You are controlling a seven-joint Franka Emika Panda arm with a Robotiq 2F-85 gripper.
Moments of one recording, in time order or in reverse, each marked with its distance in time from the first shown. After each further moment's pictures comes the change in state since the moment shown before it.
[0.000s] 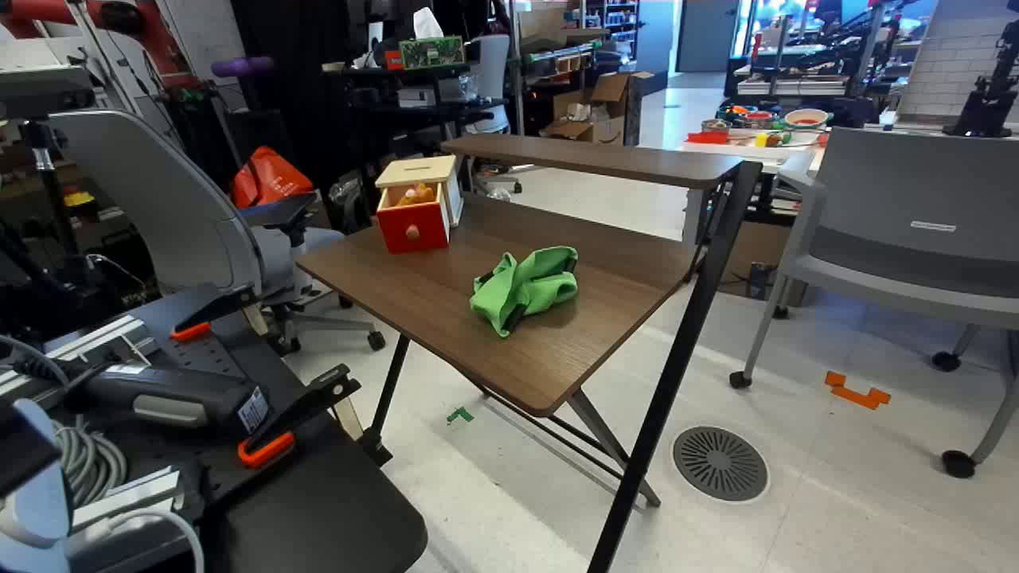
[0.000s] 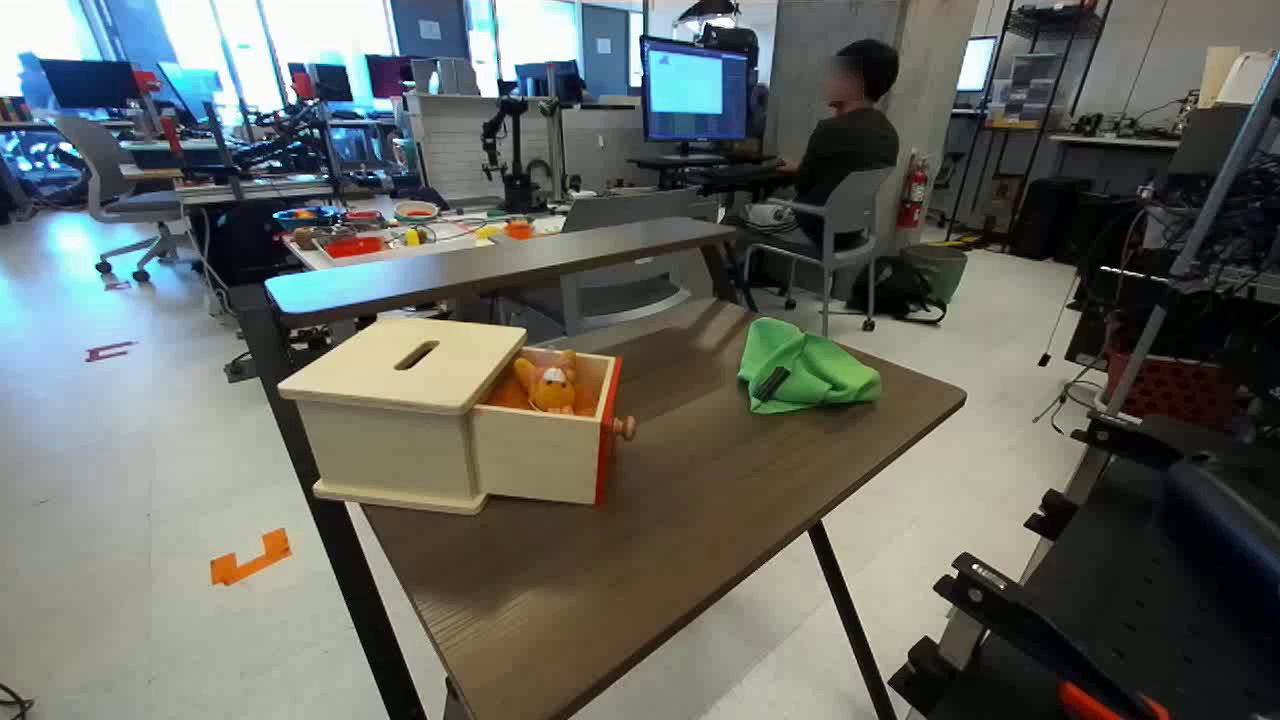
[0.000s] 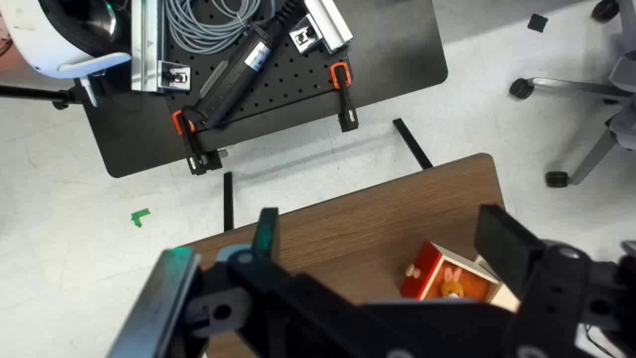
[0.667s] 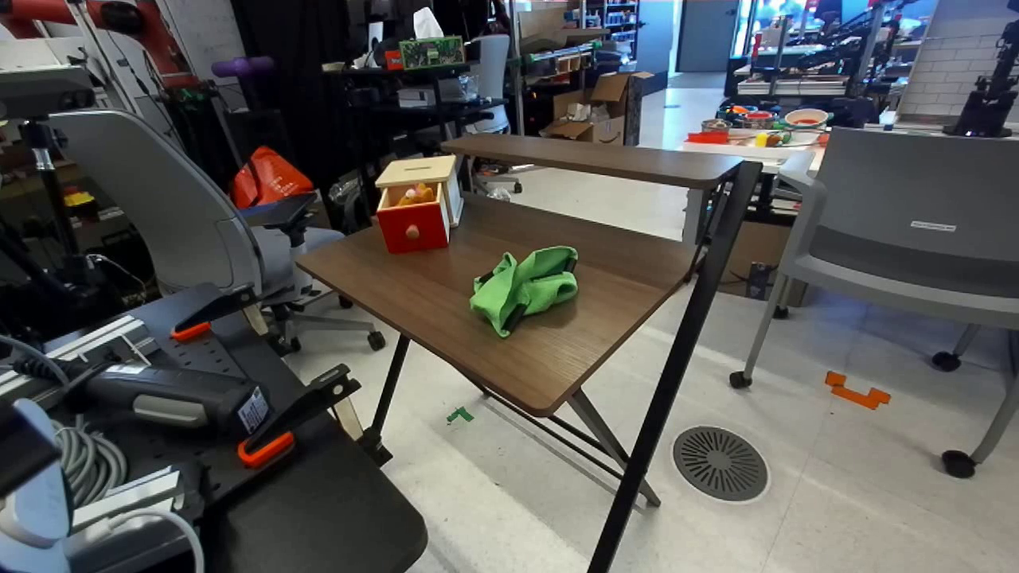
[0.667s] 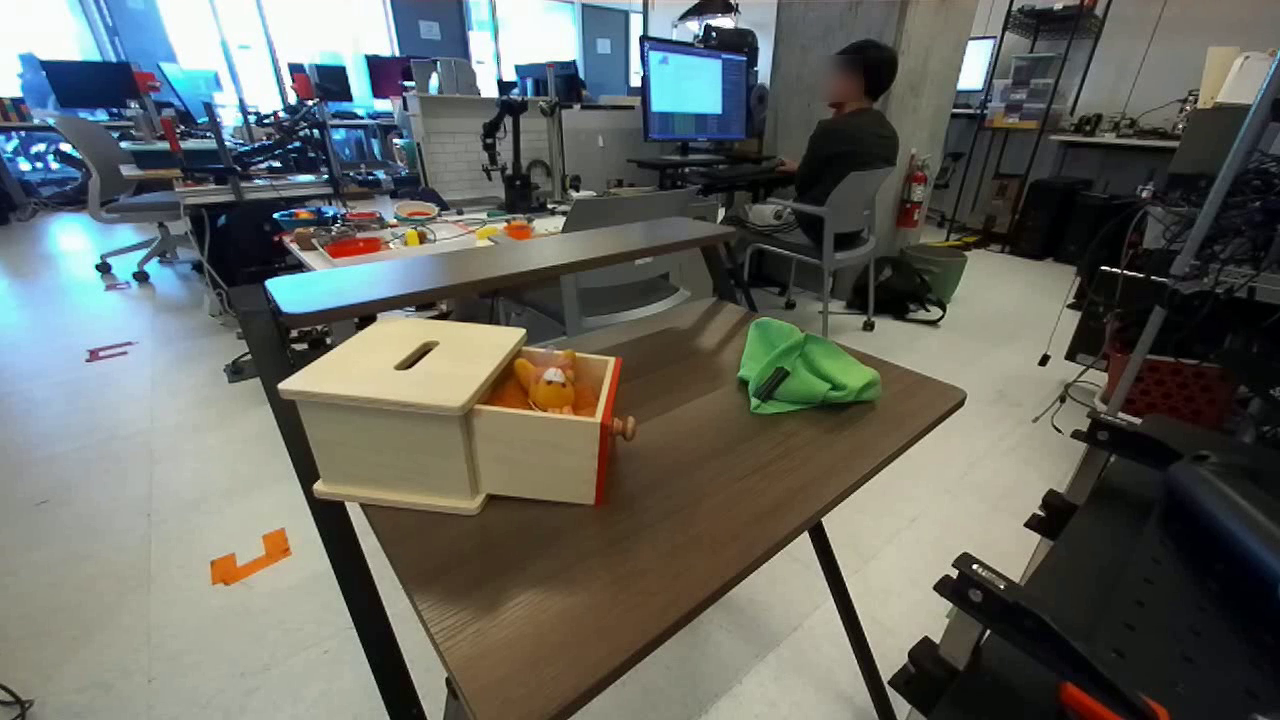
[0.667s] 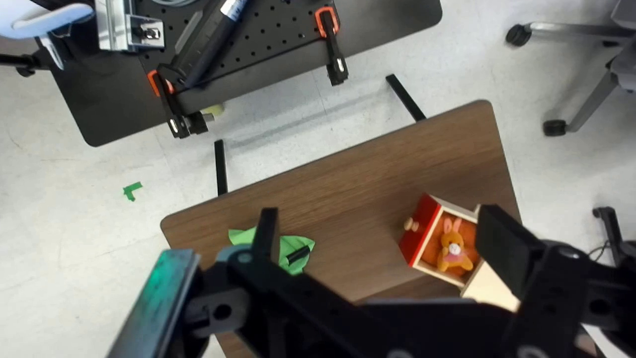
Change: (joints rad) arm -0.003 0.038 0.000 -0.040 -0.013 0.175 0.048
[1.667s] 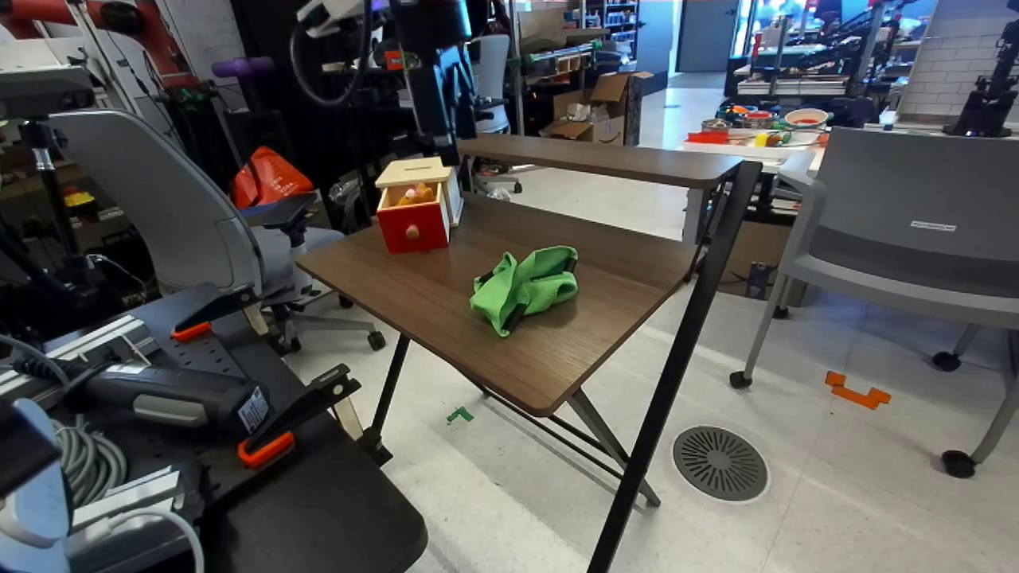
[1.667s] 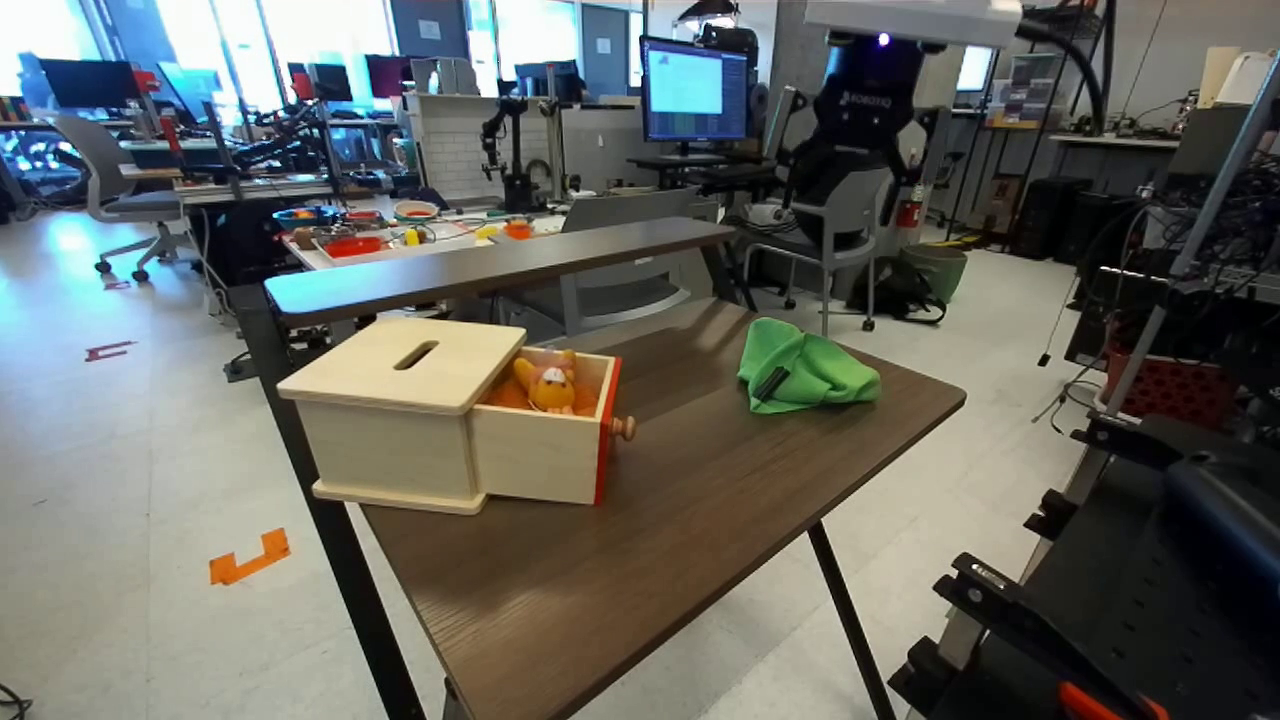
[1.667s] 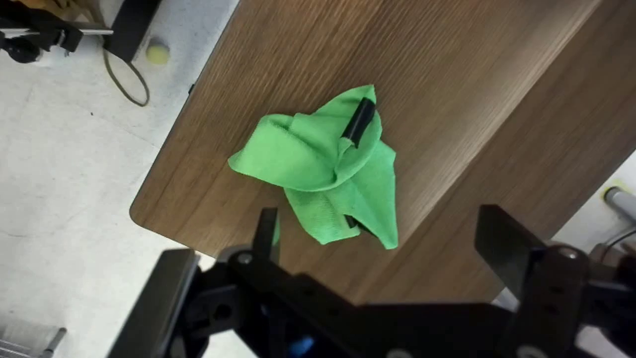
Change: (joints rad) arm -0.023 0.610 -0.183 -0.031 -0.071 0.838 0.434
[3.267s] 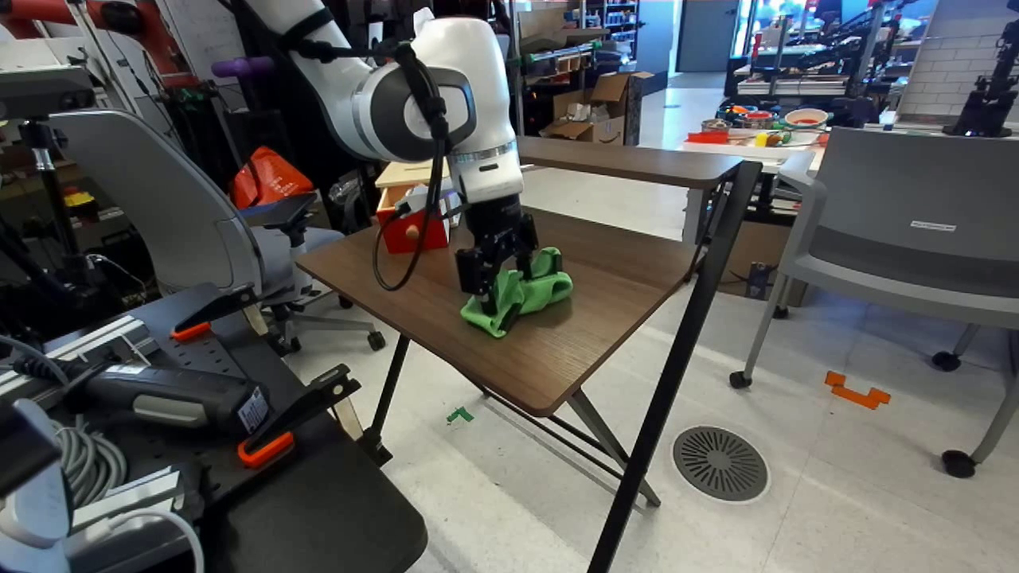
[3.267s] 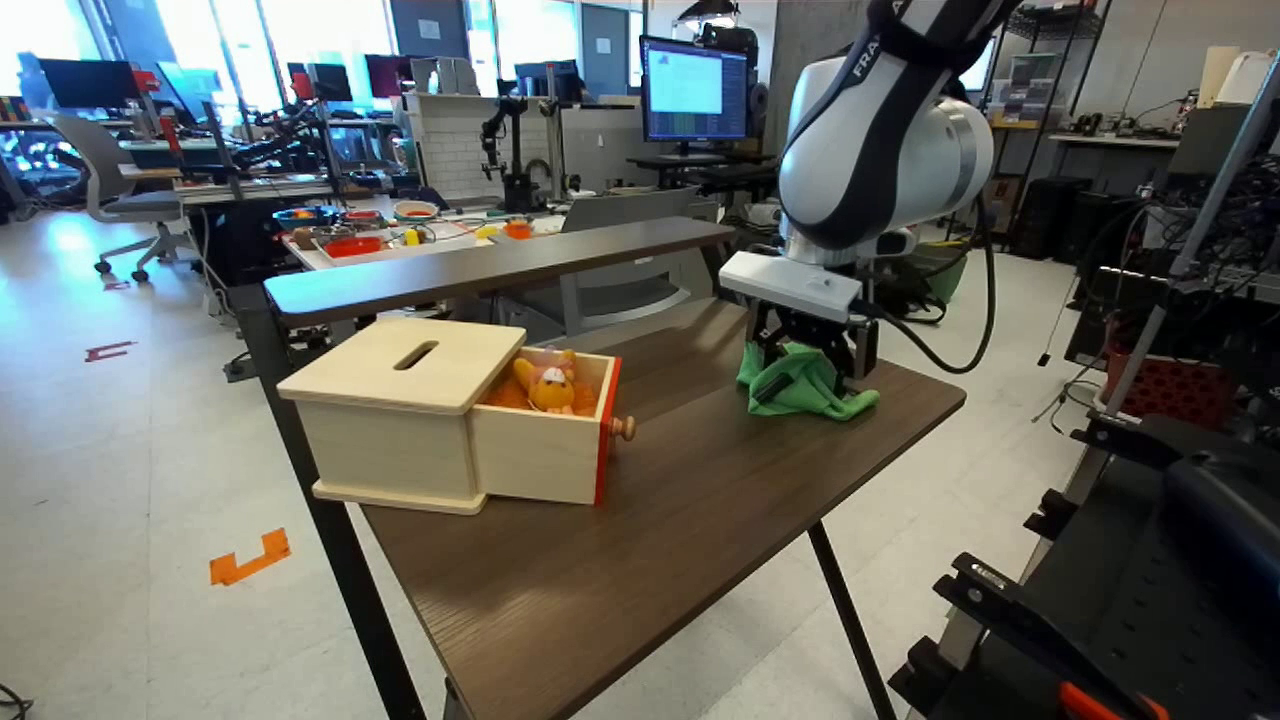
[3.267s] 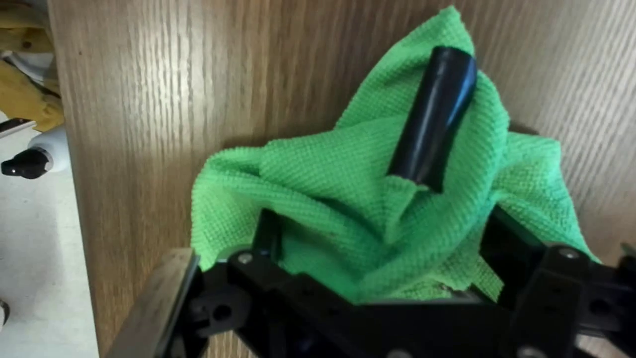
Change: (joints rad) arm 0.110 0.543 -0.127 0.263 0.037 0.188 0.434
